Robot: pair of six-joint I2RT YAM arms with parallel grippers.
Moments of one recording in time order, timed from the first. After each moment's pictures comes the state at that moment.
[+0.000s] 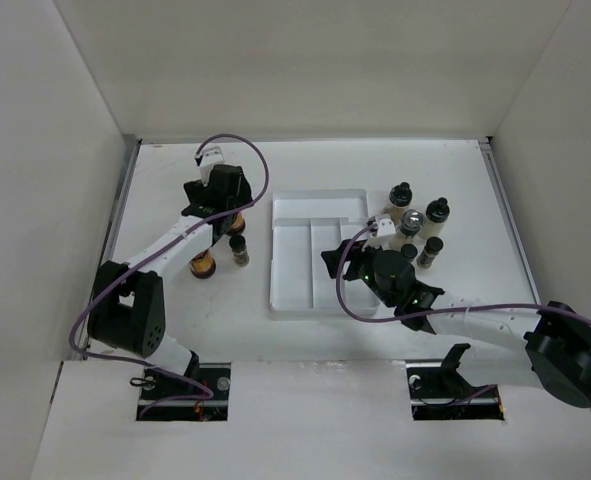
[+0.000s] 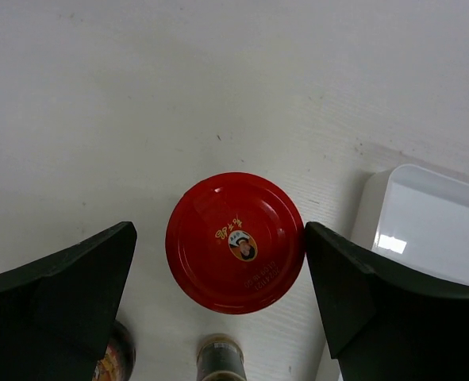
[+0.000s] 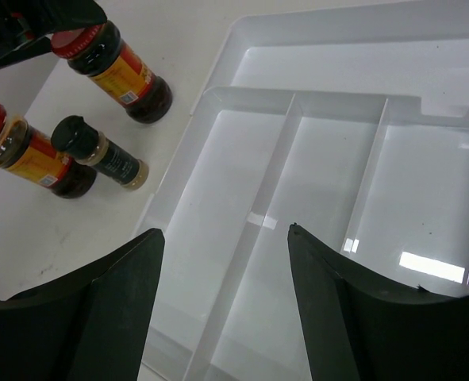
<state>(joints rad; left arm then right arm) -0.34 1.52 1.05 -0.15 -0.51 -0.45 0.87 1.19 0.47 0.51 0.34 0.51</state>
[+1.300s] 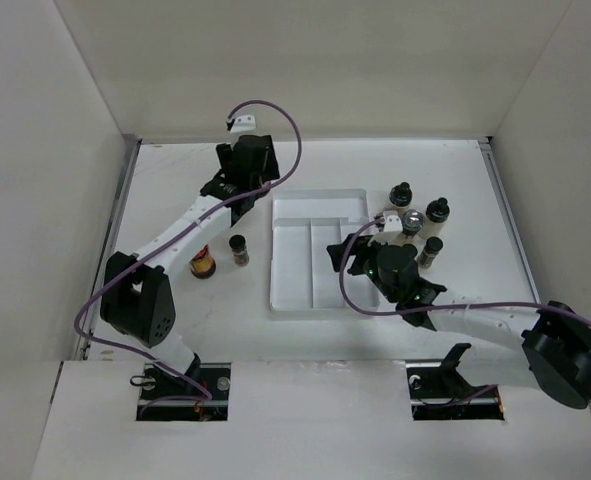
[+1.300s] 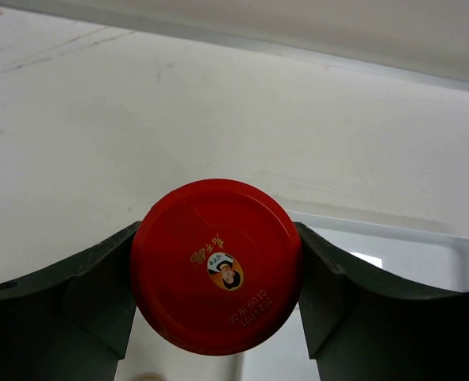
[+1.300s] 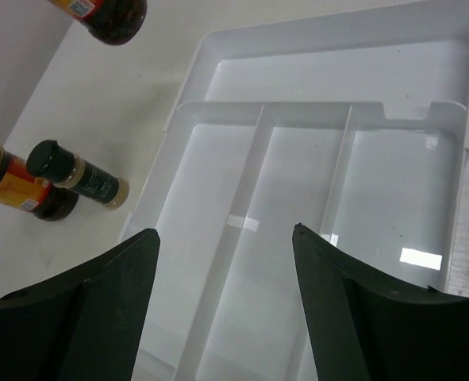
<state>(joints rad) -0.47 1.61 1.34 -0.17 -0.51 -0.37 0.81 1.20 0.47 0.51 0.34 0.53</state>
